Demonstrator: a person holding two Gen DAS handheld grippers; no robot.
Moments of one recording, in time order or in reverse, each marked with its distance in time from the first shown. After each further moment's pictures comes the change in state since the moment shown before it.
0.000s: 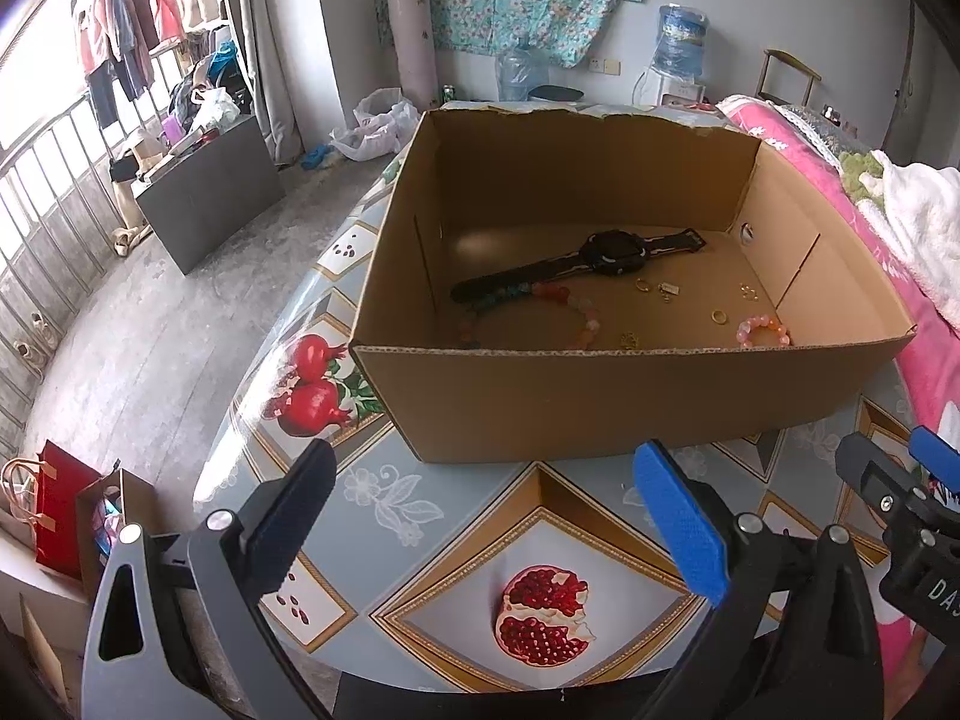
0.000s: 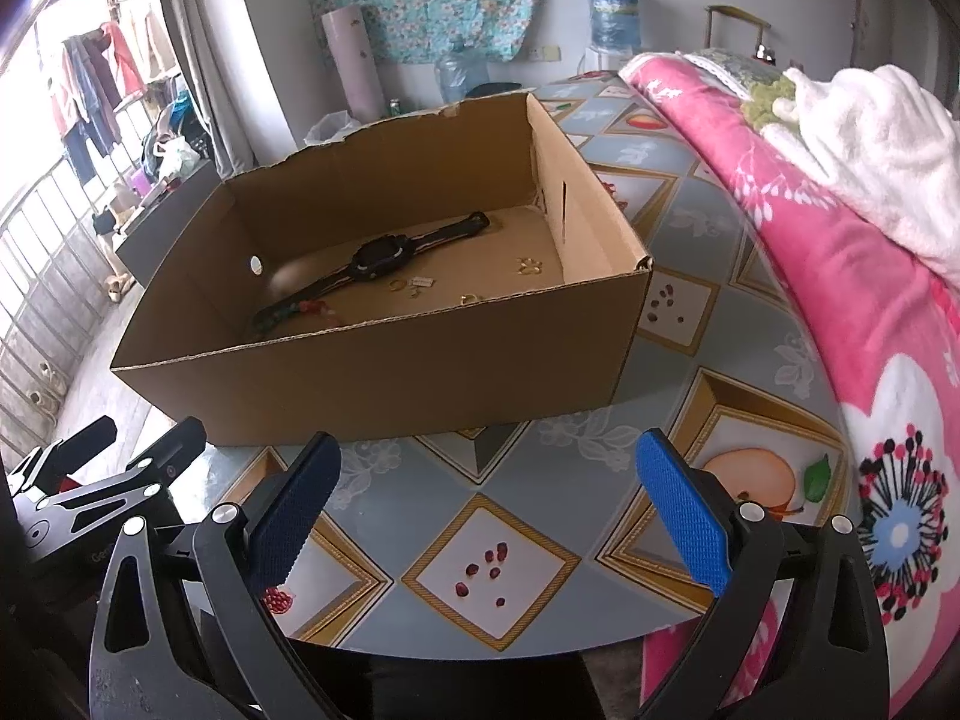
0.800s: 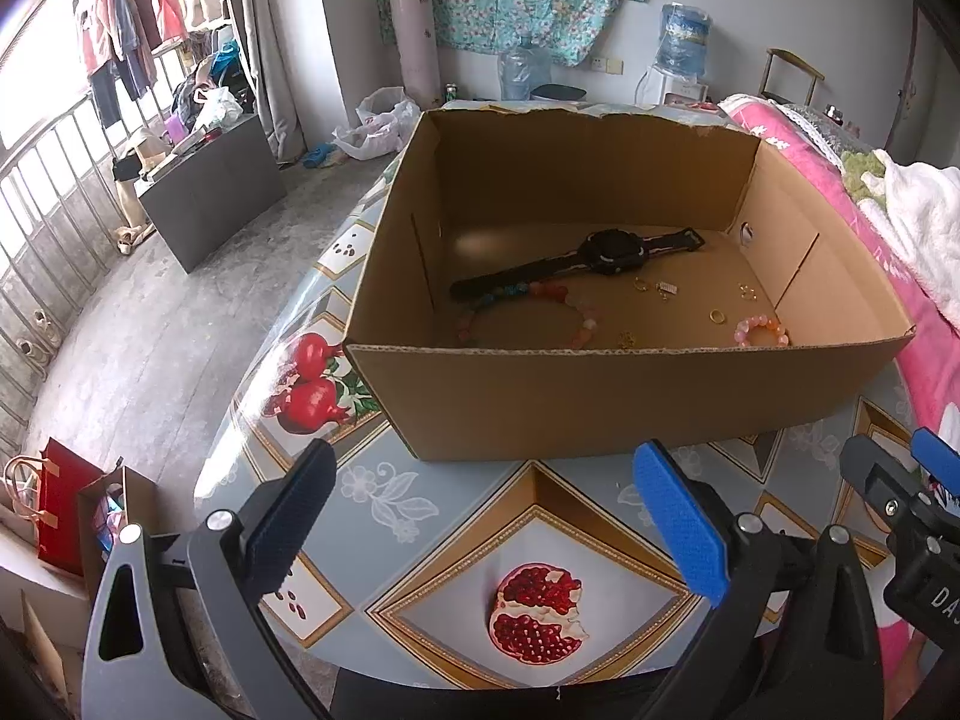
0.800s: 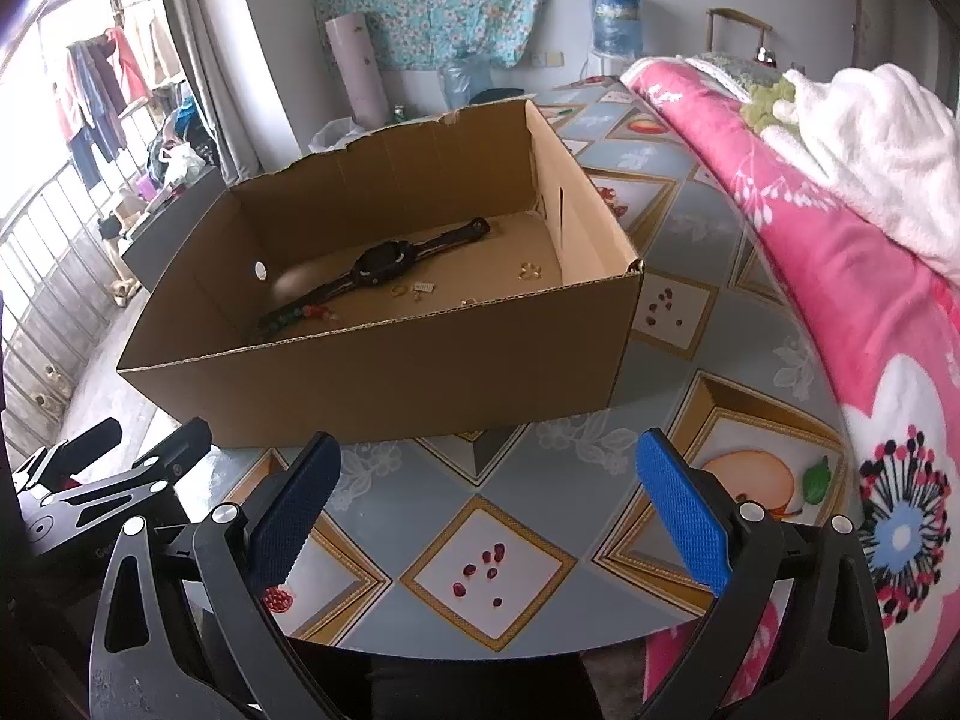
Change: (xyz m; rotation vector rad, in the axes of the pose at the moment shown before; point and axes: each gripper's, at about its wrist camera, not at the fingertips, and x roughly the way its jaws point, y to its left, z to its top) left arm -0.001 -0.003 -0.001 -0.001 0.001 0.010; right arm -0.003 -0.003 -0.002 0.007 -0.019 0.014
